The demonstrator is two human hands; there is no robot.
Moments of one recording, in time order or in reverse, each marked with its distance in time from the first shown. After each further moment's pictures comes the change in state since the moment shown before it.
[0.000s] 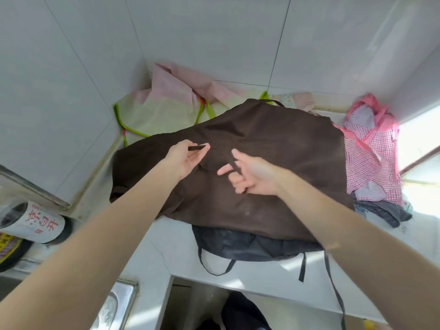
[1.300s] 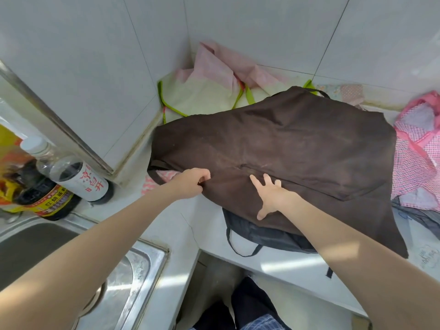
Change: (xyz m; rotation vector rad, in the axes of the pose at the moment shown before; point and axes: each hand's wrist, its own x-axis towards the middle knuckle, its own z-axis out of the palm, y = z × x) left_hand -0.030 -0.020 -0.123 1.838 -0.185 0.334; right_hand 0.050 0.077 0.018 -1.673 0.219 0.243
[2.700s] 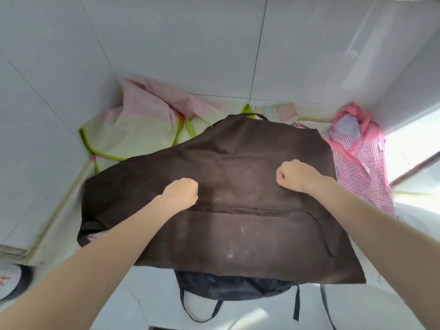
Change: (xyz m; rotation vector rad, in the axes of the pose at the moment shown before) left_hand 0.120 0.100 -0.002 0.399 0.002 0.050; right_hand -0.017 0.175 -0.078 0.191 0.416 0.214
